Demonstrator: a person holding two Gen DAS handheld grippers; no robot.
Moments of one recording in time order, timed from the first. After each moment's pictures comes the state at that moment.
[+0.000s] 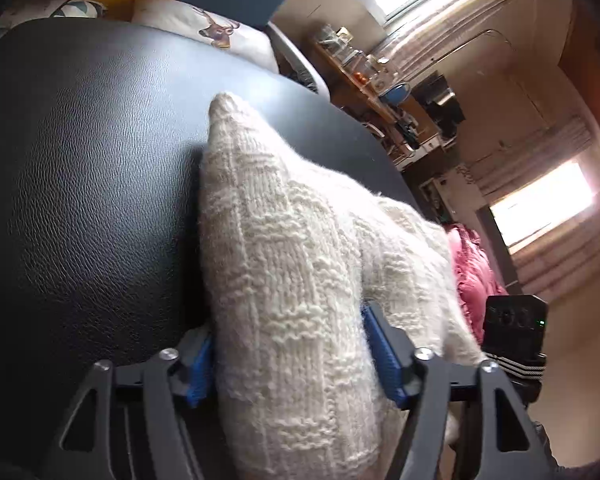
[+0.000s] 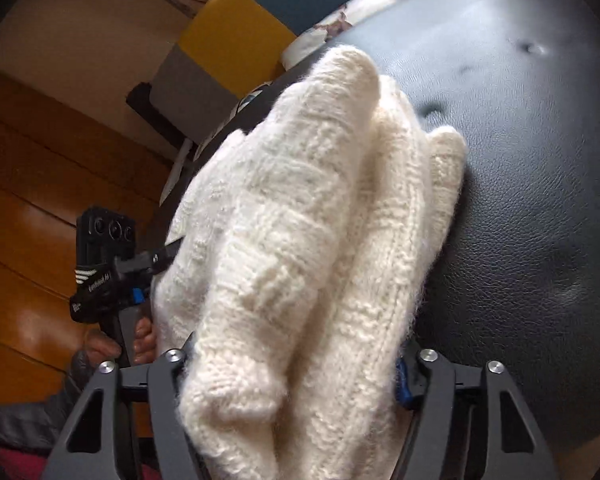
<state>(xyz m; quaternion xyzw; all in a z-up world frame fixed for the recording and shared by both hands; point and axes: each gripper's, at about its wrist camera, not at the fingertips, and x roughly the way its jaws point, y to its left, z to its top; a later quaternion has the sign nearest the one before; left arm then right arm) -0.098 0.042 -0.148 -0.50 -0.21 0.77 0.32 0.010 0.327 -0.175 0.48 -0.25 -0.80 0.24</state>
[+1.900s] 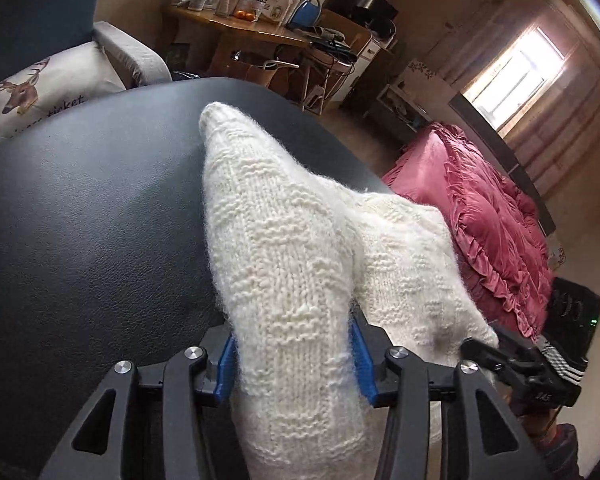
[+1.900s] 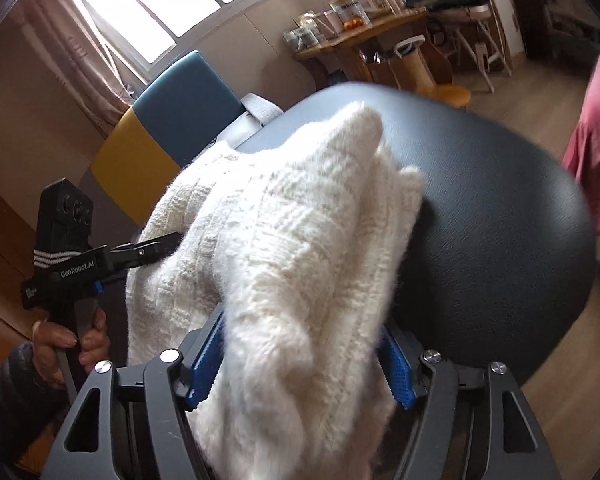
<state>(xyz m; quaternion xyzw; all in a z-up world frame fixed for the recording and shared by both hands) -0.203 0.352 -0.092 -0.50 -0.01 0.75 0.43 0.021 0.521 -0.128 0.37 -0.25 -0.89 0.02</state>
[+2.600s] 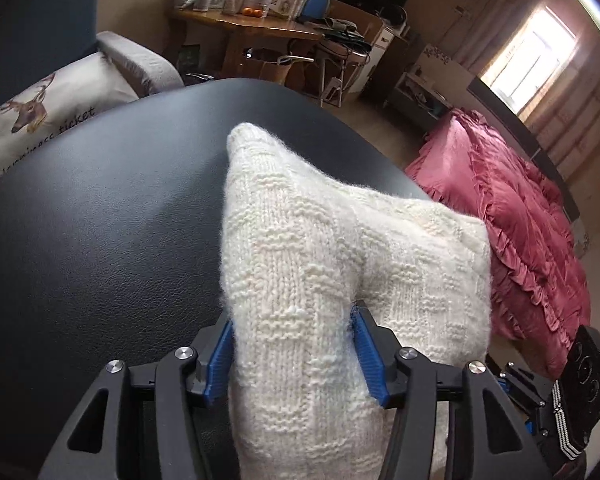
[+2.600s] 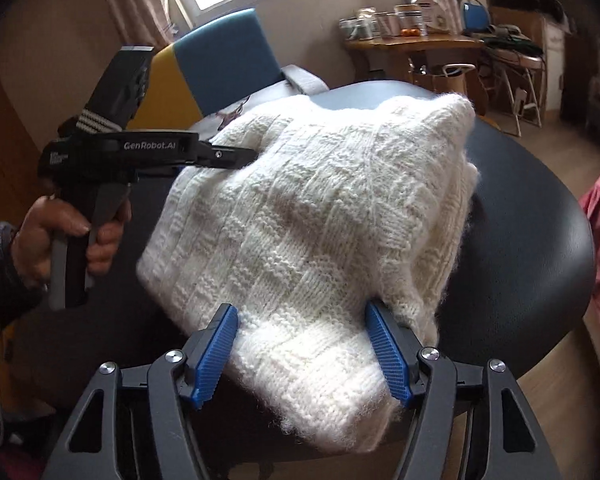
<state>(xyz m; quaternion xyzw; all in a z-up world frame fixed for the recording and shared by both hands) -0.204 0.367 -0.086 -0.50 0.03 0.77 0.40 0.046 0.502 -0.155 0.40 -0.16 -0.90 0.06</state>
